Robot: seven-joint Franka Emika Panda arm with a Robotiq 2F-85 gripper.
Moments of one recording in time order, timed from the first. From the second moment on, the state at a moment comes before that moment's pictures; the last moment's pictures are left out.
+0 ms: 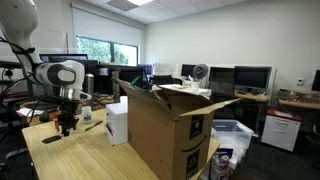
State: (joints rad) arm 0.16 0.09 0.13 -2.62 -0.05 2.47 0.14
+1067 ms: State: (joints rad) arm 0.23 -0.09 0.25 -2.55 -0.15 2.36 0.29
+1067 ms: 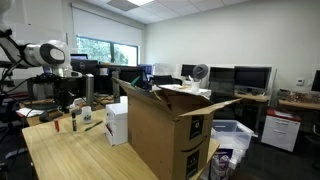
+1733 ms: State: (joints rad) arm 0.26 -0.09 0.31 -2.47 -0.17 2.31 0.32
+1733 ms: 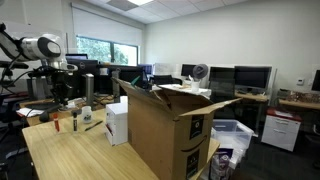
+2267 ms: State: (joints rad) arm 0.27 -0.02 0.33 -2.40 -0.19 2.27 0.32
